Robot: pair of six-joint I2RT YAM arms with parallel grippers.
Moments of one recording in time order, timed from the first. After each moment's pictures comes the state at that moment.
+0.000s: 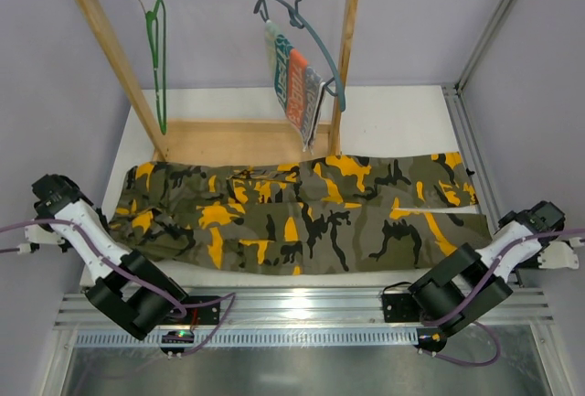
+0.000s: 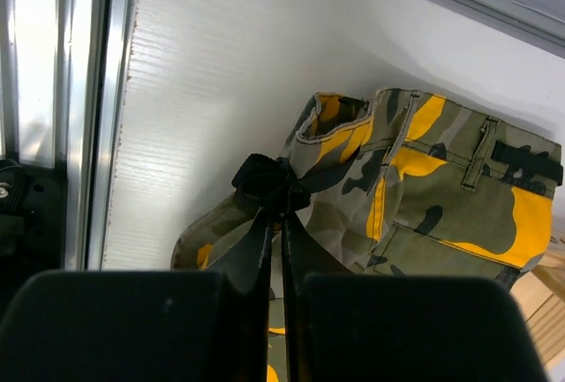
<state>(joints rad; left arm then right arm) 0.85 1.17 1.00 -1.04 -0.22 -1.04 -1.02 1.11 0.62 -0.66 0.30 0.70</state>
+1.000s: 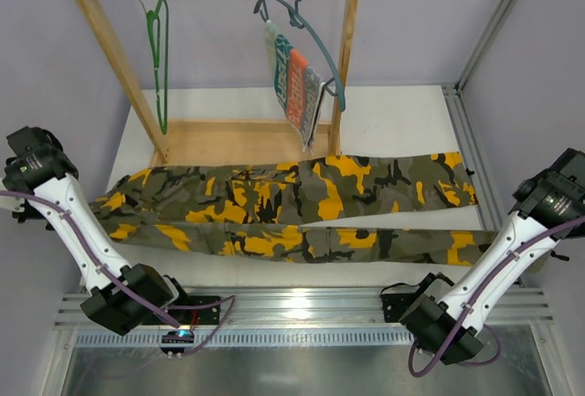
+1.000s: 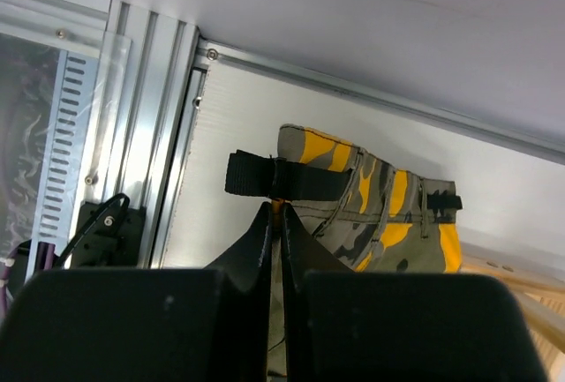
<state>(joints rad) 0.70 1.24 1.54 -1.42 -0.58 -1.05 -0.83 0.95 1.32 -1.24 0.59 0.70</state>
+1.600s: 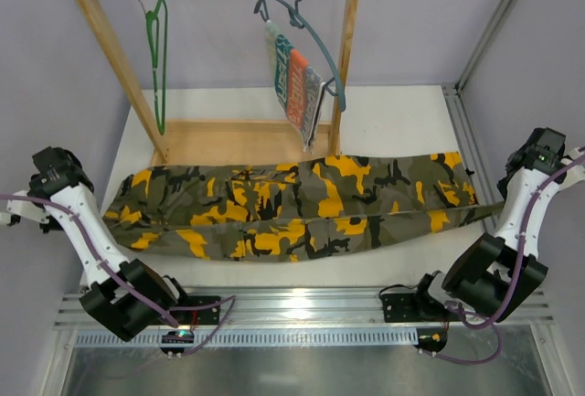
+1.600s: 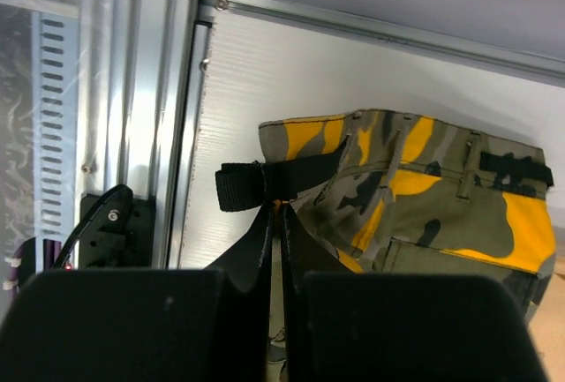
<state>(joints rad) 0.70 1.21 1.26 -1.27 -0.53 -1.00 -0.65 1.30 1.18 -0.94 0.37 0.60</state>
